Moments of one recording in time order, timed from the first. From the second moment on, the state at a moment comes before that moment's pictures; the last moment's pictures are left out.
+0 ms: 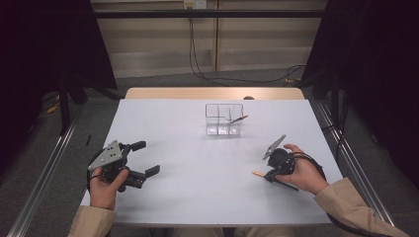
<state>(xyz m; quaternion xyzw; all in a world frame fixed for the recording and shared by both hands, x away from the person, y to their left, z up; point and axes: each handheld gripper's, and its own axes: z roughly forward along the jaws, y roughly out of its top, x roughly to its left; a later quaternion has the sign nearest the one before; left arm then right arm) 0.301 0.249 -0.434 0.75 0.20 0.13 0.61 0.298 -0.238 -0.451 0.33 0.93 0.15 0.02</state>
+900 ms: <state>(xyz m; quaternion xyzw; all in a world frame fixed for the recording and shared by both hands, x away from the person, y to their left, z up) 0.300 0.251 -0.433 0.75 0.21 0.14 0.61 0.300 -0.241 -0.427 0.36 0.84 0.40 0.10</state>
